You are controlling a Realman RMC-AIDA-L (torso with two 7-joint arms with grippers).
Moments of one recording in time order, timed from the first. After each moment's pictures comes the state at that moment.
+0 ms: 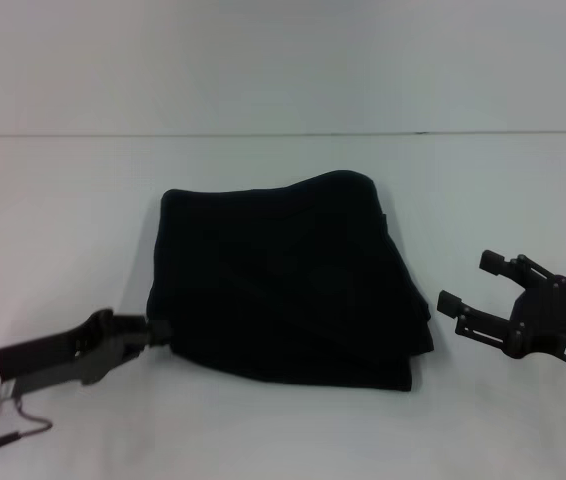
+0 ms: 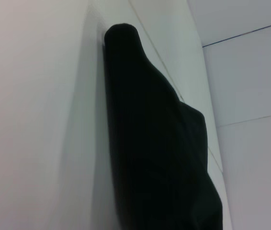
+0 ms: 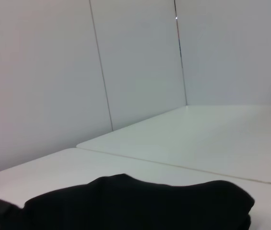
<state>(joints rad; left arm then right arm) -0.43 -2.04 0.59 0.42 1.98 1.41 -2.25 0.44 2.09 -0.42 -0.31 -1.87 -1.40 0.88</state>
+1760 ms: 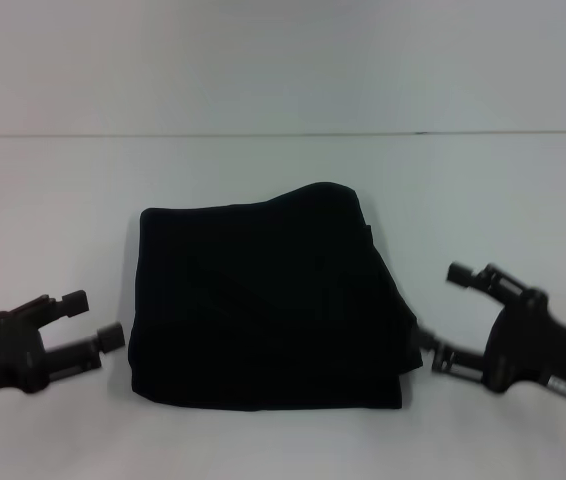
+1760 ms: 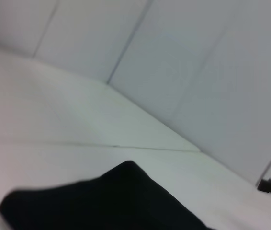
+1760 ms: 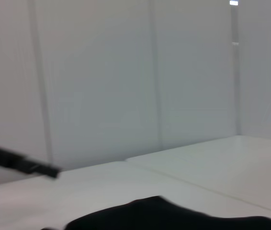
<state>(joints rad) -0.31 -2.05 0.43 0.61 1.98 1.66 -1.33 0.43 2.09 -0.48 -0.29 -1.88 -1.54 0.72</state>
